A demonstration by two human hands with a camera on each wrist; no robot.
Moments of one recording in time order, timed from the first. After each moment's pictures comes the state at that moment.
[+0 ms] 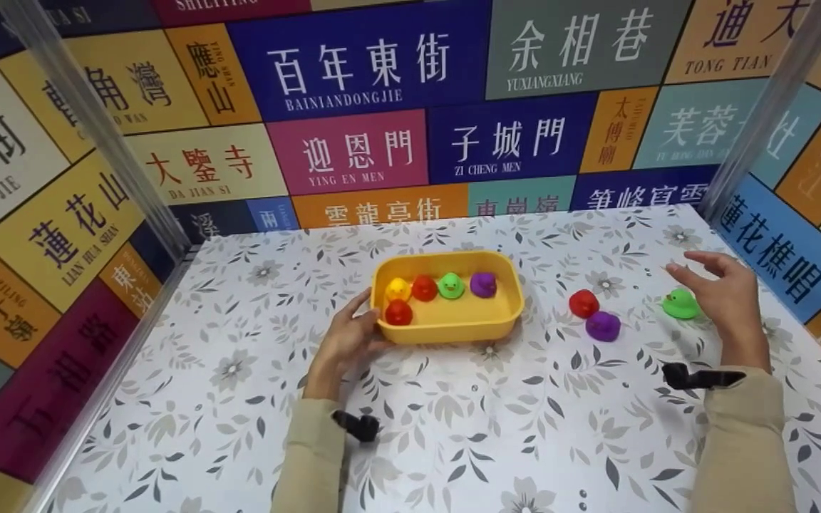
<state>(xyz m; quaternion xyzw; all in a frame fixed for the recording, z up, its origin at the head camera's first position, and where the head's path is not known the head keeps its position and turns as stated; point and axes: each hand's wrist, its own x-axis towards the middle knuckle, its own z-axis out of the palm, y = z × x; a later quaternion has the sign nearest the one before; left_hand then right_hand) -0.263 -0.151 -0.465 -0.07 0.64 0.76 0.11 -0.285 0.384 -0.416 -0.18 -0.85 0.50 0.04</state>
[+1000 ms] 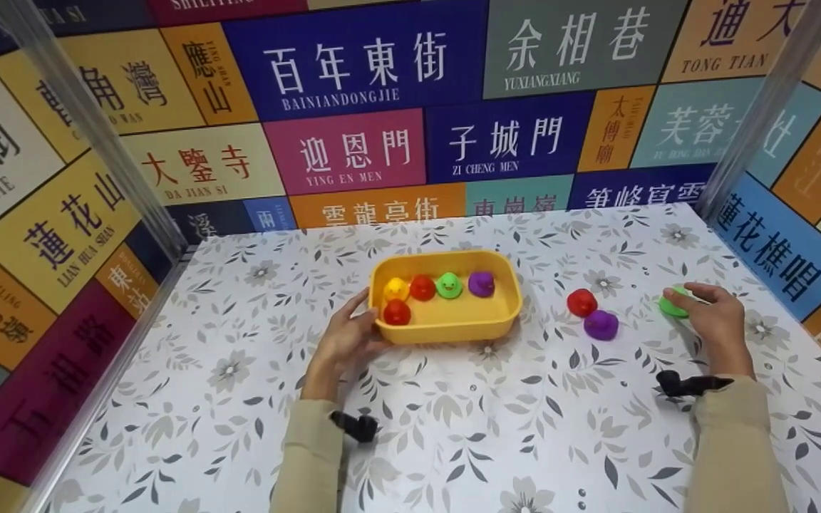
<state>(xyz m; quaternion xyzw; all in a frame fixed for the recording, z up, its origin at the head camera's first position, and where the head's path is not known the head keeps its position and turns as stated) -0.264 -0.150 -0.467 -0.07 0.65 0.75 0.11 -0.288 0.404 -0.479 -0.24 -0.79 0.56 0.01</state>
